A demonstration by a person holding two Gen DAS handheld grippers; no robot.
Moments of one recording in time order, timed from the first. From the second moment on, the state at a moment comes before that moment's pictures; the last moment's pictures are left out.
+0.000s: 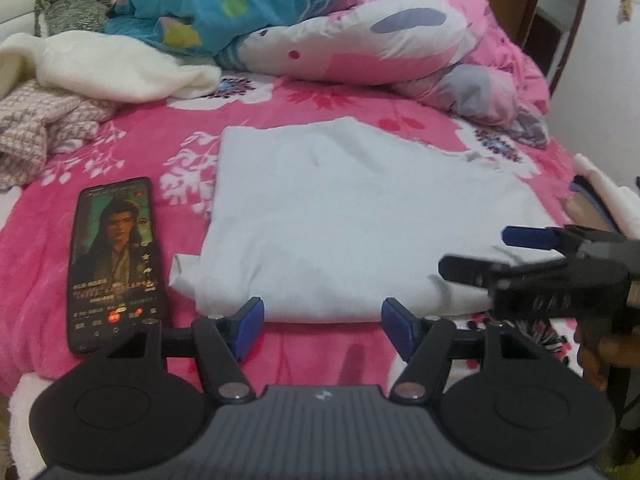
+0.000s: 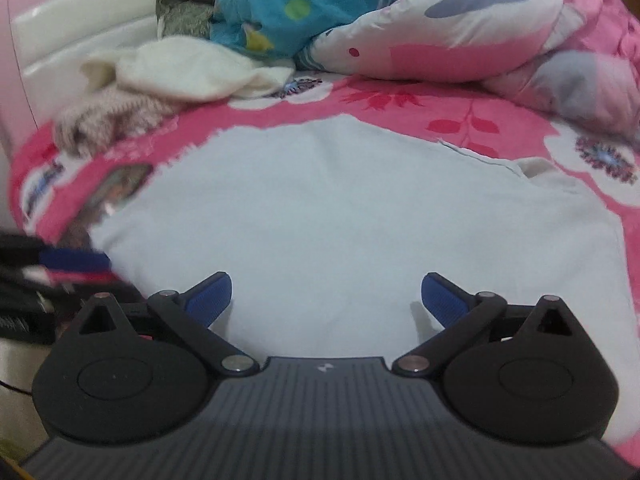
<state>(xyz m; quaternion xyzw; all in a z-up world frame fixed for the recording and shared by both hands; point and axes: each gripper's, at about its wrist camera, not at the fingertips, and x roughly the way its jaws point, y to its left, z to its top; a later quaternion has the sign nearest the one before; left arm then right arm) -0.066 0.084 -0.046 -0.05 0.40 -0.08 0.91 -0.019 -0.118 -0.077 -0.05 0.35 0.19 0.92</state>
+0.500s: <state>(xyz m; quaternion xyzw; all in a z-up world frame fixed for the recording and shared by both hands) -0.058 0.079 -0.058 -0.05 0.43 -0.05 0.90 -0.022 -0.124 -0.105 -0.05 0.34 0.19 0.92</state>
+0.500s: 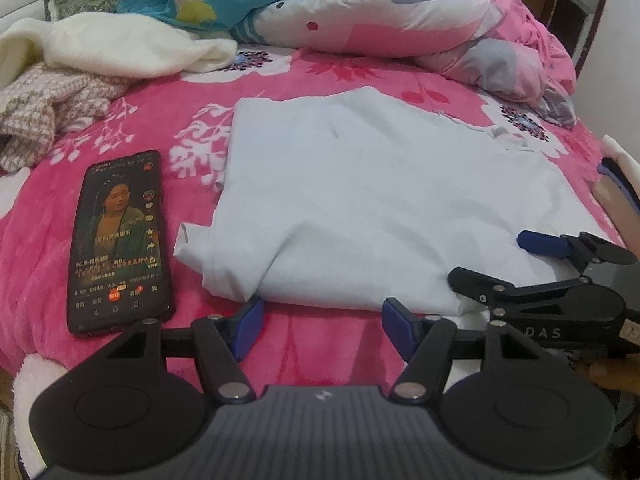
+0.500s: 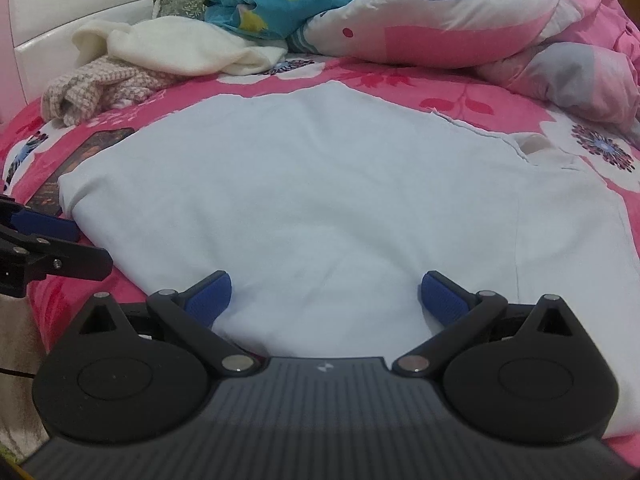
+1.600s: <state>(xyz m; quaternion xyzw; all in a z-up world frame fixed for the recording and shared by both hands) -0.067 0.138 -0.090 -0.29 0.27 -0.02 0.92 -0.004 -0.139 -0.074 0.01 0.36 0.22 0.91</state>
